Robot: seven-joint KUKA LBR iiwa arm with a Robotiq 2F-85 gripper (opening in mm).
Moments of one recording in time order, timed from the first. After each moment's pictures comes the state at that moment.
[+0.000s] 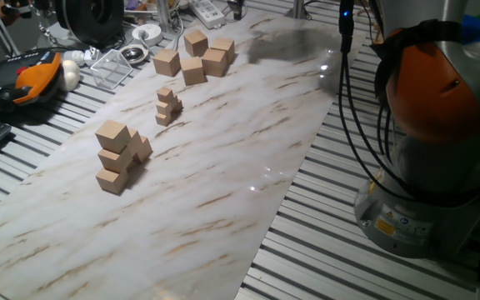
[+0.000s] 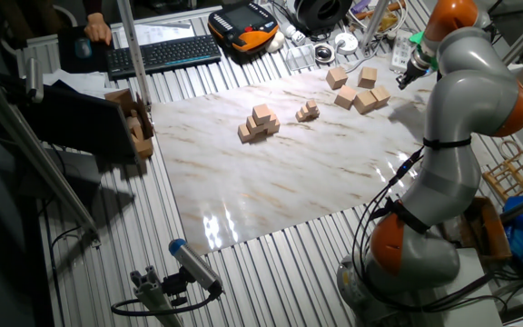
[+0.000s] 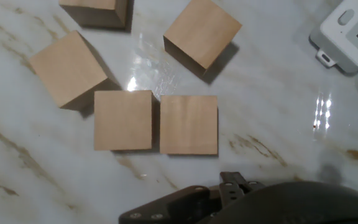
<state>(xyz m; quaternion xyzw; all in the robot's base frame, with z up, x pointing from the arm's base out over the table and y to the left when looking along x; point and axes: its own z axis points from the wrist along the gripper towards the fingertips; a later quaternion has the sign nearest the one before) 0.600 -0.386 0.153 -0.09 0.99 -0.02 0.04</state>
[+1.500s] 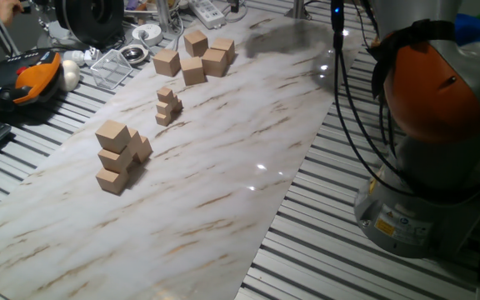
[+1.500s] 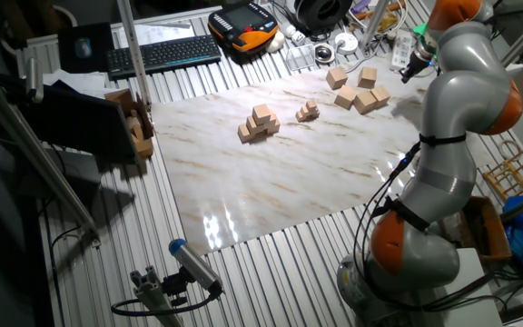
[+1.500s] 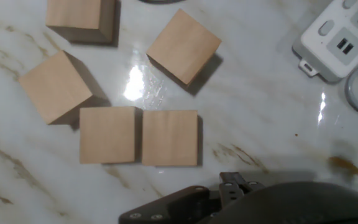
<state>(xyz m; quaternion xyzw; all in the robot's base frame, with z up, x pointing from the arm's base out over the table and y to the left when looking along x) 0.617 -0.409 0.167 -0.09 1.00 -0.01 0.03</state>
